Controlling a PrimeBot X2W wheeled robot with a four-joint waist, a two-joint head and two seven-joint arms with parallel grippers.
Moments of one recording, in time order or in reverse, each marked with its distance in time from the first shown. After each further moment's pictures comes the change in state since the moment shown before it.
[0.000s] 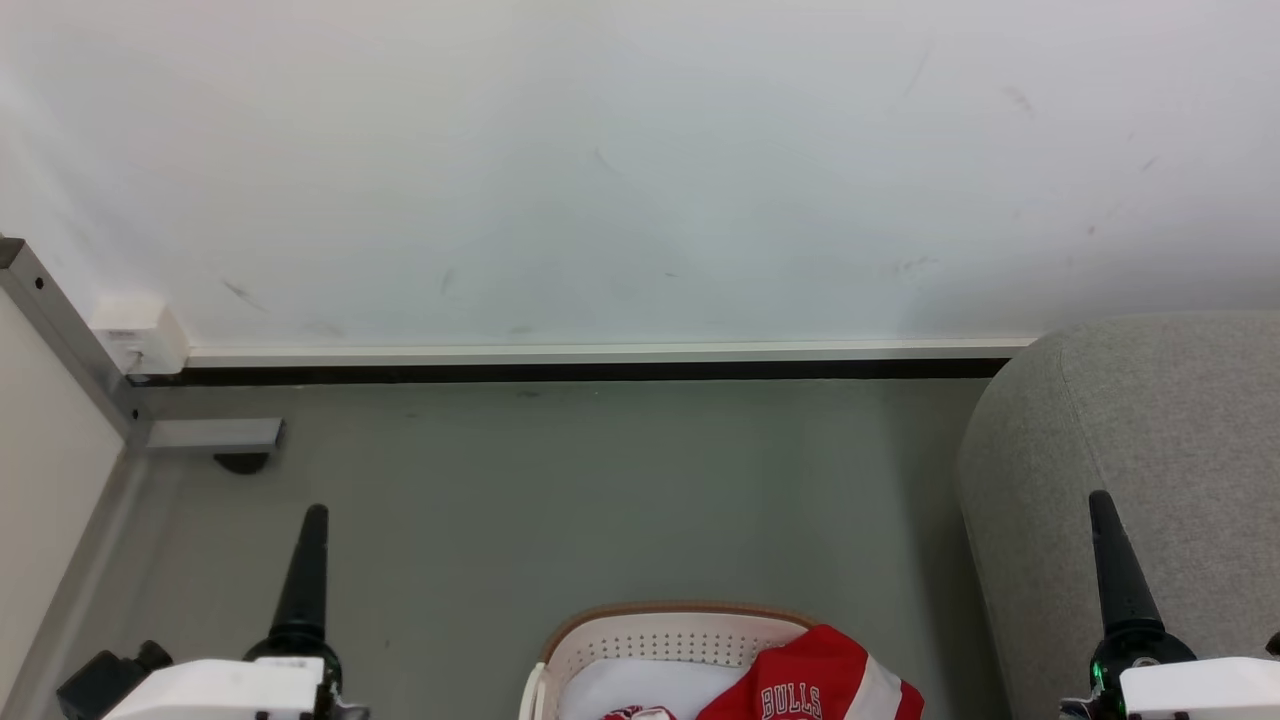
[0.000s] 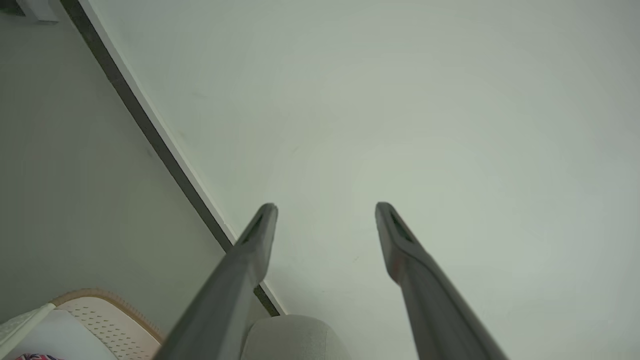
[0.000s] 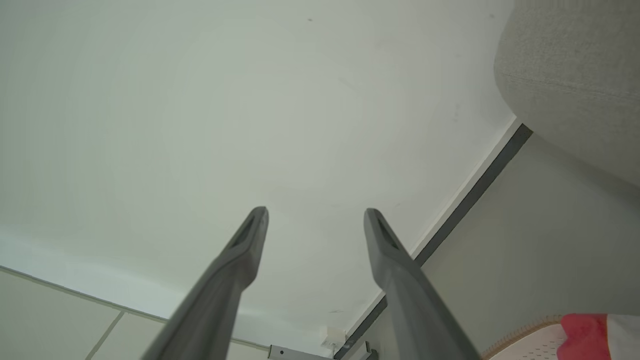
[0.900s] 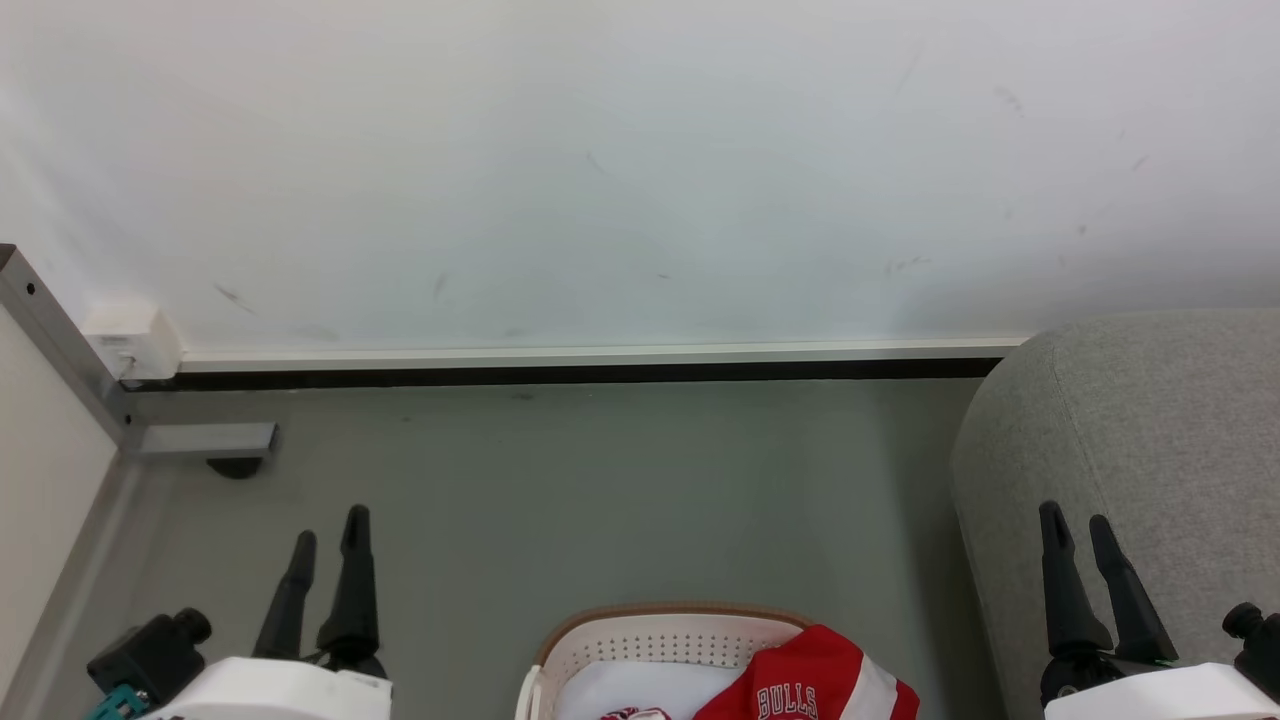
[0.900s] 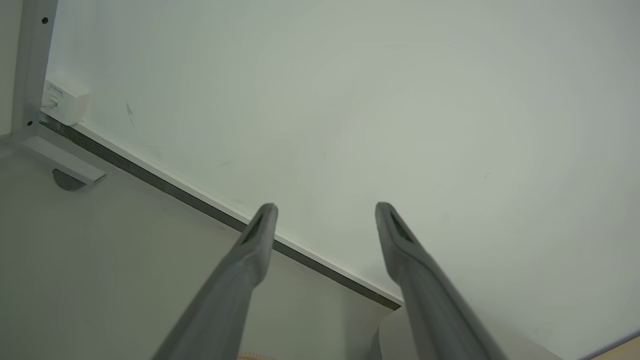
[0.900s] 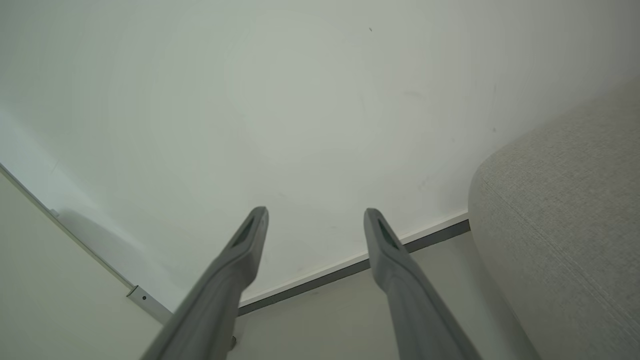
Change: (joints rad) left arm 0.006 0.007 -0.035 -0.004 0.604 -0.016 -0.087; right arm -0.003 0.072 -0.082 0.088 -0.706 0.000 -0.007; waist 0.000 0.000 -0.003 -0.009
